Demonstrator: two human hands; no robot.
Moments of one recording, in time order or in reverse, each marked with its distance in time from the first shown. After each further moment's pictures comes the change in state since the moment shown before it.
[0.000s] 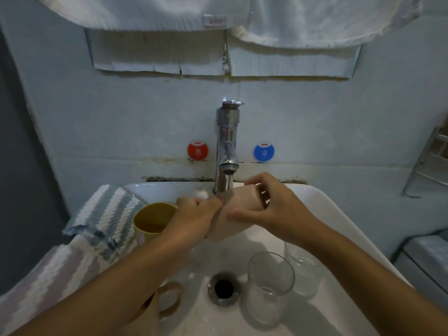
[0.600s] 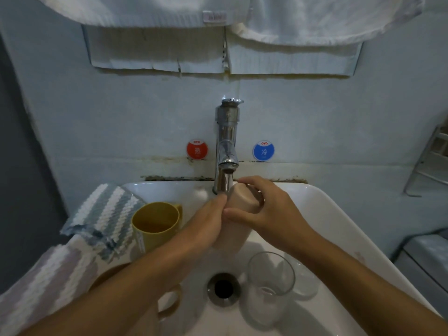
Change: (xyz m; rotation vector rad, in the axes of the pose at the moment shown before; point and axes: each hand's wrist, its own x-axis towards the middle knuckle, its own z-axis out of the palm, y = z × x) left_hand 0.001 0.003 0.023 0.003 -0.081 0.023; right_hand -0.006 -0.003 0.016 -0.032 0.143 -0.122
